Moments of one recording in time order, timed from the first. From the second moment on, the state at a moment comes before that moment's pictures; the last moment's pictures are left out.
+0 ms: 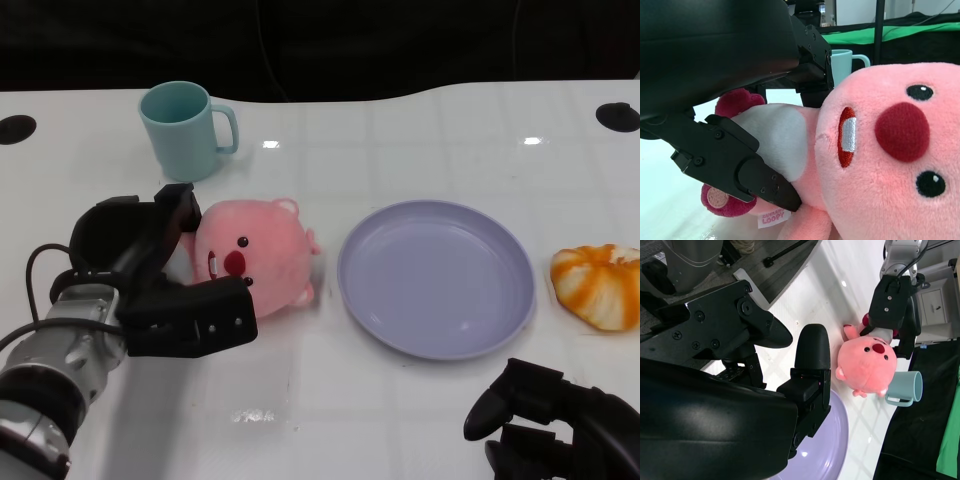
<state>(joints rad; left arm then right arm) -0.72 0.28 -0.49 1.11 0.69 -0.20 0.44 0.41 -0.24 0.07 -0.68 0.21 0.46 0.29</state>
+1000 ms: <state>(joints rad) -0.61 0.22 -0.36 0.61 0.59 -0.08 0.24 0.42 -0.24 0.07 -0.68 0.21 0.44 0.29</state>
